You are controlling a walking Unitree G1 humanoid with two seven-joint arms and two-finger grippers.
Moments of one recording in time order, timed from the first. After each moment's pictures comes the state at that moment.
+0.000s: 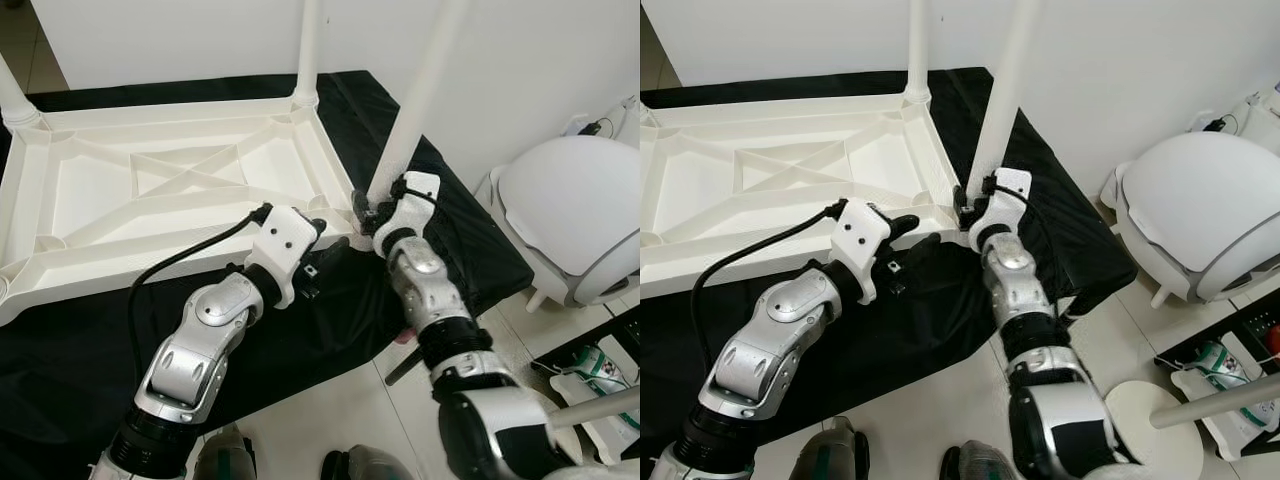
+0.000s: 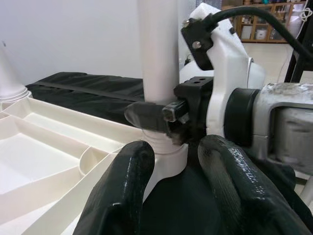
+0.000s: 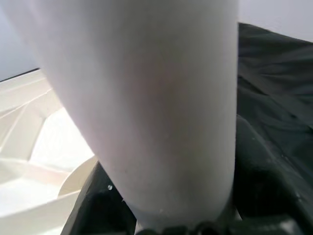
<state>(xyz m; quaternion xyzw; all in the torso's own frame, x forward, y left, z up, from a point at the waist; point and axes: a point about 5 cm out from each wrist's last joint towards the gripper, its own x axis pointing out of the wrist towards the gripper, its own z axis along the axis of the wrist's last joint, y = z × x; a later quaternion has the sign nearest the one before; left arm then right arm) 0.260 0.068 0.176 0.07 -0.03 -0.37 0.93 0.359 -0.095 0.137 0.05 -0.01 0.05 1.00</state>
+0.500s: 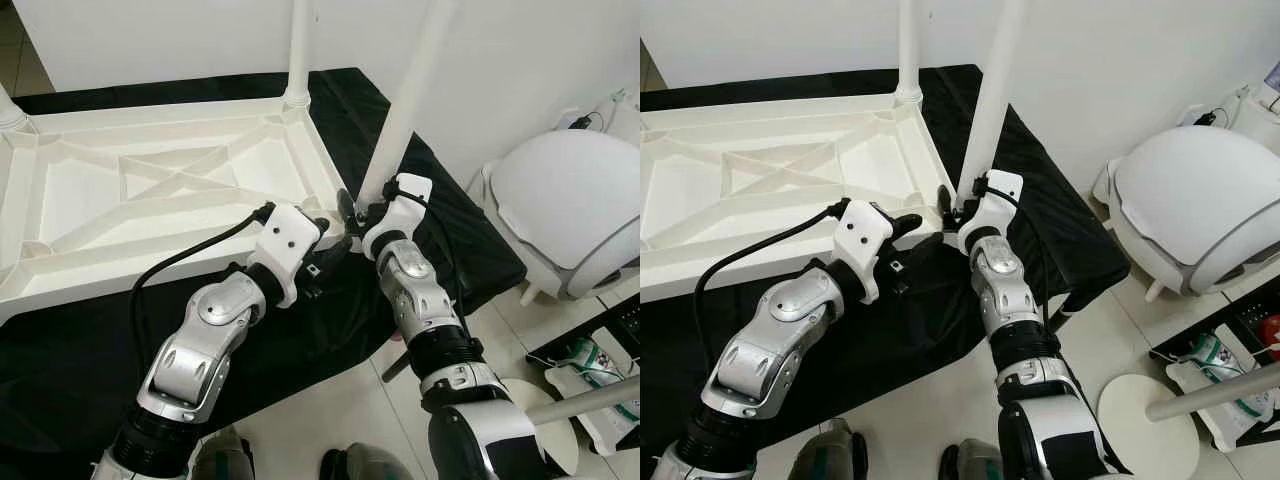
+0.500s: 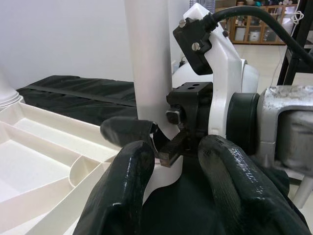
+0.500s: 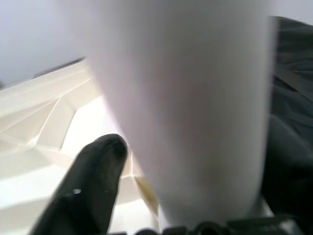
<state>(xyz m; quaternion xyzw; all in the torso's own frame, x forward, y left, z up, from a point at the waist) 0.260 0.066 0.177 0.07 -0.03 -0.37 0.93 0.354 -0.092 0.141 0.05 -0.01 0.12 0.99</state>
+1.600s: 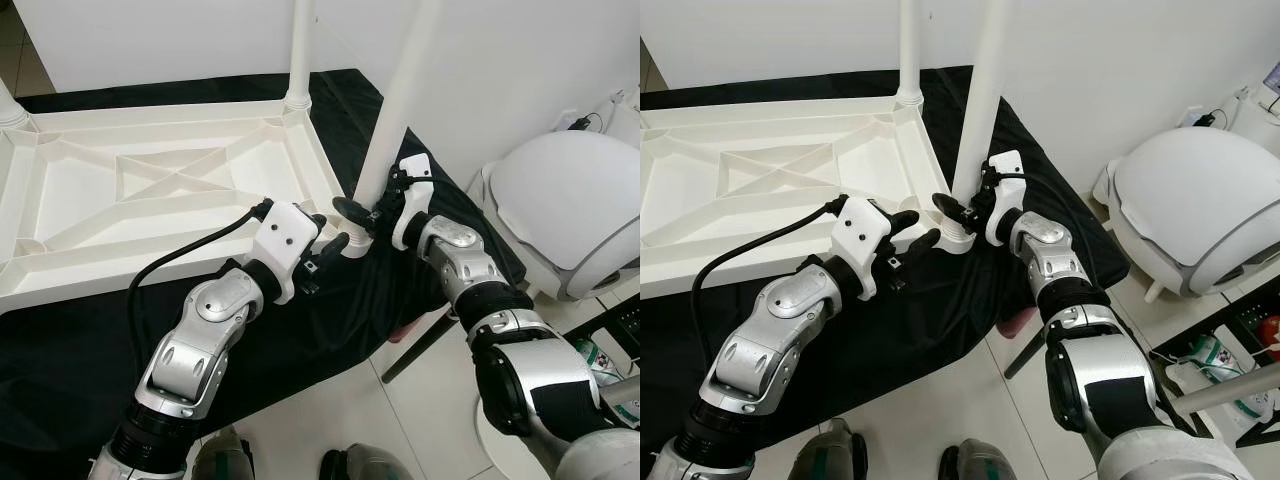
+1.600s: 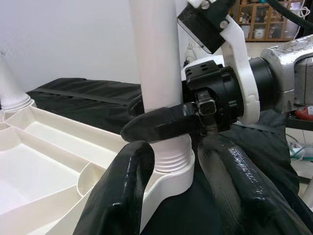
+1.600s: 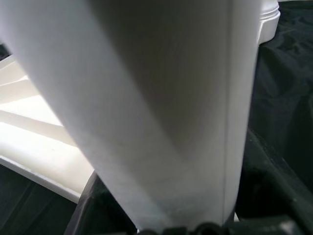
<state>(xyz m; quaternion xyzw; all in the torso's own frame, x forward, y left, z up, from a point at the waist) 0.263 0.069 0.179 0.08 -0.03 -0.37 0.93 0.374 -0.120 0.148 -0.05 0.01 0.39 0.92</state>
